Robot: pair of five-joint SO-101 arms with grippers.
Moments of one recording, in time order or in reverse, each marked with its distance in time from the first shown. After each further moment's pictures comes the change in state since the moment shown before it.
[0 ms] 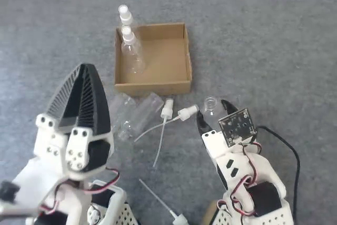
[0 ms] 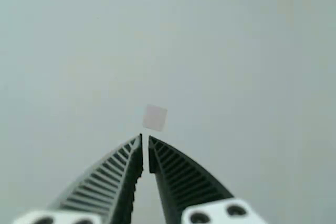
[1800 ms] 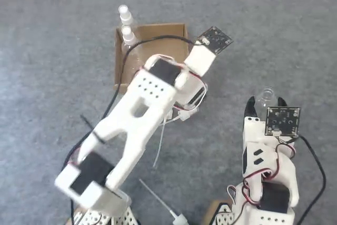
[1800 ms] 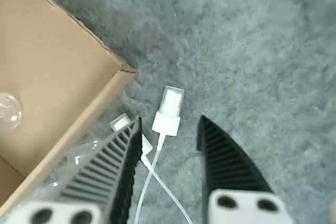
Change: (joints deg) left arm 14.9 100.0 -51.3 47.7 -20.6; right arm 29.1 0.0 0.0 -3.4 0.0
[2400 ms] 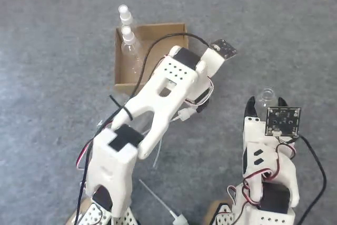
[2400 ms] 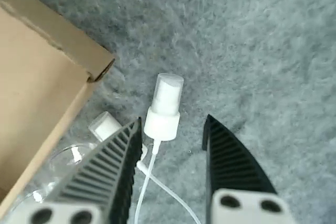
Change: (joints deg) left arm 0.0 26.8 -21.4 11.9 -2.8; right arm 0.0 0.0 0.0 0.0 0.0
